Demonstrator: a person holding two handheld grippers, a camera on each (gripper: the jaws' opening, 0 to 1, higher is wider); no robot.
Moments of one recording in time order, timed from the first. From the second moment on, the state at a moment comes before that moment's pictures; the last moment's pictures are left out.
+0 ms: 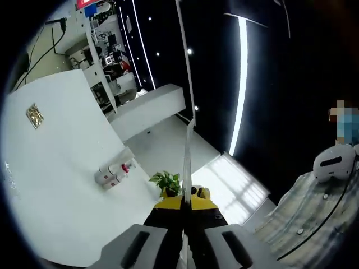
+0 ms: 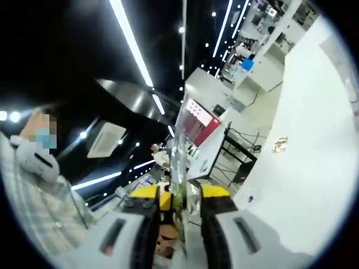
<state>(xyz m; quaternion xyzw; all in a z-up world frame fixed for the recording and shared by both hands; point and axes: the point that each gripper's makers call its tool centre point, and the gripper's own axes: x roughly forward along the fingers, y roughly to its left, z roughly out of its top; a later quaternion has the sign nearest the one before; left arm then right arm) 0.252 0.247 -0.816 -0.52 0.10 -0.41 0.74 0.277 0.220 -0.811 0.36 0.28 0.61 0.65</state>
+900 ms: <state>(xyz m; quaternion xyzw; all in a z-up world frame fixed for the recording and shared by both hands) 0.289 0.266 -0.832 -0.52 0.10 -0.39 0.75 0.302 0.099 -0.943 0.19 0.35 0.41 0.82</state>
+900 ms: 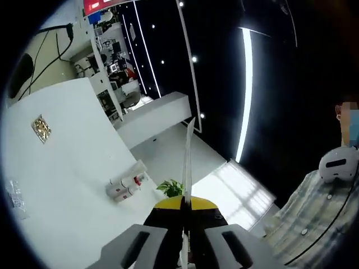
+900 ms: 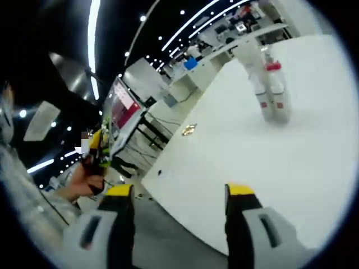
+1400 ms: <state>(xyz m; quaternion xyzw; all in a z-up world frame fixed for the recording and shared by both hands) 0.294 0.257 -0.847 -0.52 0.13 -0.40 0.75 0.306 0.068 -0.963 0.12 0.35 0.37 0.85</state>
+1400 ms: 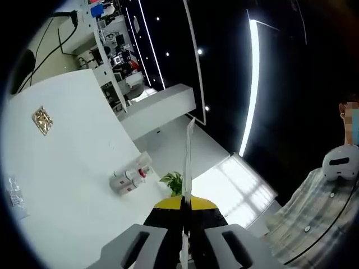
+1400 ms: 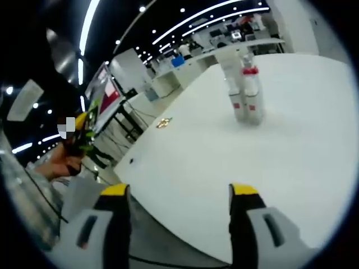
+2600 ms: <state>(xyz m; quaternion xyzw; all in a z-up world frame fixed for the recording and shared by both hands) 0.314 0.209 -0.877 -0.50 0.23 -0.39 0.74 0.319 0.030 -0.969 0.03 0.32 0.33 0.89</state>
